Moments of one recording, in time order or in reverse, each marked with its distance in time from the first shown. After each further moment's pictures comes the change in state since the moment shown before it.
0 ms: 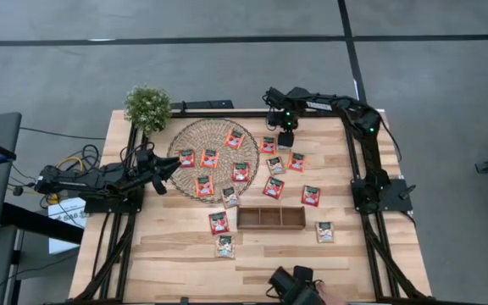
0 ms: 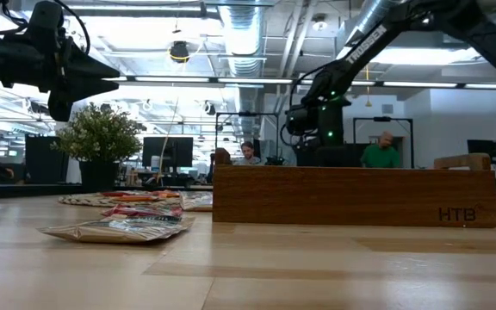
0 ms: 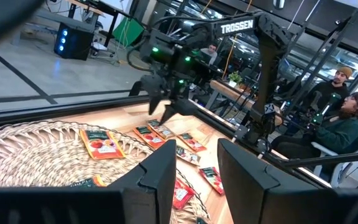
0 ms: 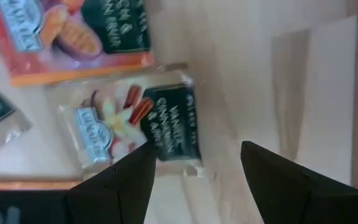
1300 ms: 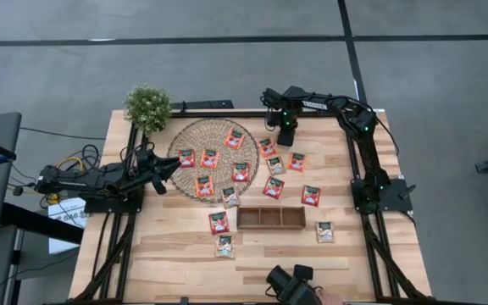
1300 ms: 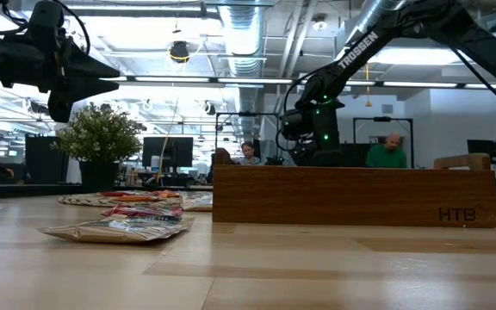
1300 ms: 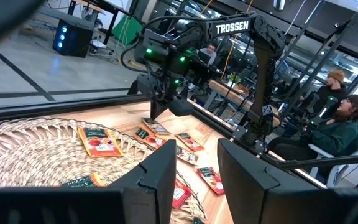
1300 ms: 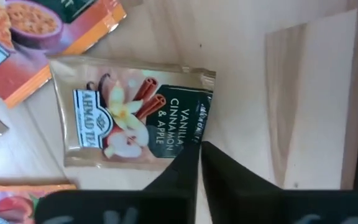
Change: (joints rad) left arm 0.000 0.000 0.000 0.000 0.003 -0.020; right arm 0.010 0.048 0.062 -0.088 0.050 0.008
